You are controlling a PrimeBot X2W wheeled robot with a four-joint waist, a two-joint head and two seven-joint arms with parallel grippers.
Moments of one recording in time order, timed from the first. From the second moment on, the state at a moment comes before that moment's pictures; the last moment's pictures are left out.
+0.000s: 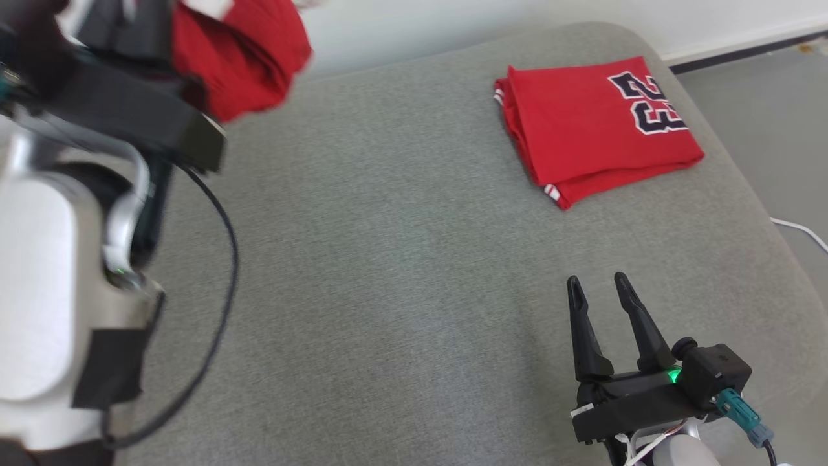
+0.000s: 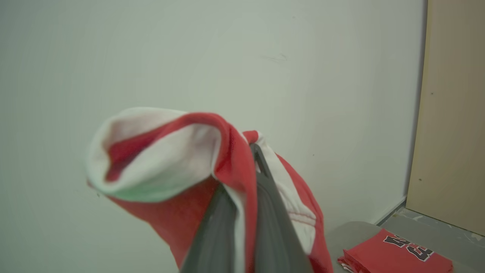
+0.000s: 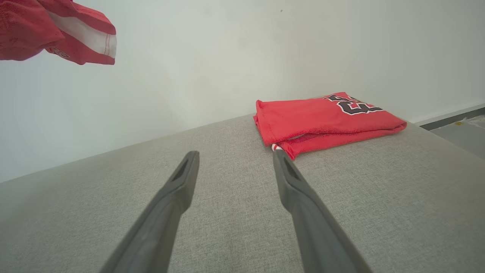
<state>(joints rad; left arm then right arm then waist) -0.87 0.25 -0.15 0.04 -0.31 -0.11 0.16 -0.16 -0.05 0.11 0.19 0.27 0.13 -0.26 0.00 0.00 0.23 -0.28</state>
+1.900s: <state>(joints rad) -0.12 0.22 -0.11 0.08 -0.36 0.01 -0.26 -0.09 -0.05 0.05 0.20 0.23 0.13 -0.26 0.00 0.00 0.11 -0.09</state>
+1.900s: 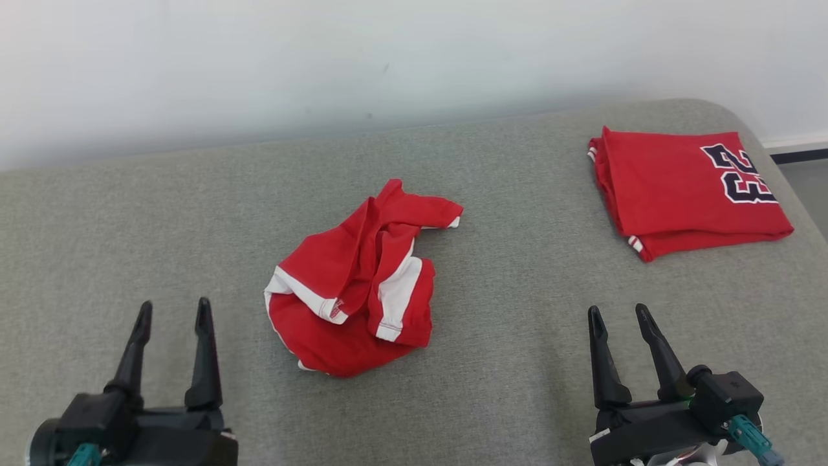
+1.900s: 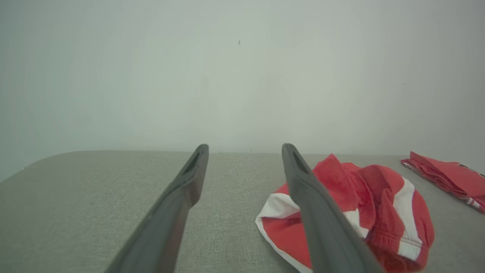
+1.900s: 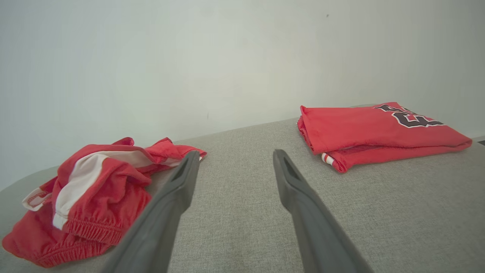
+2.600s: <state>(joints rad) 0.06 0.07 0.09 0.05 -0.14 -0.04 -0.26 -0.06 -0.05 0.04 0.20 0.21 0.13 -0.26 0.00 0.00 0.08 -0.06</state>
